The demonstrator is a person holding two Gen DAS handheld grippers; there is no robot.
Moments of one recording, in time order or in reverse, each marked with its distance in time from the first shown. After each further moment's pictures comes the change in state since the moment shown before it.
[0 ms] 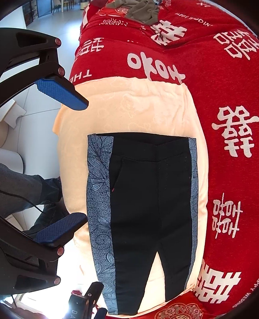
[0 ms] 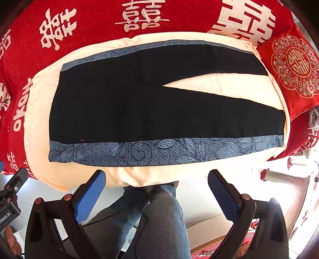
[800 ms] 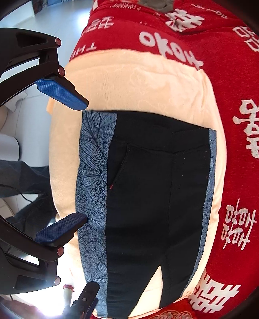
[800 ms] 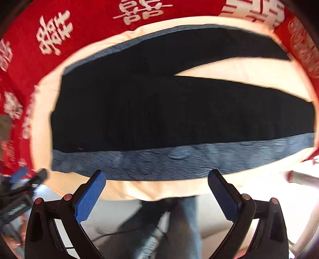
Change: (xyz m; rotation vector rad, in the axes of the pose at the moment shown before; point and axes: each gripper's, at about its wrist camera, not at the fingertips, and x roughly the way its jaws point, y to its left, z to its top) left arm 0.090 -0.011 -0.001 -0.080 0.034 -0.079; right arm 0.081 -0.031 0.007 0.050 -0.015 0.253
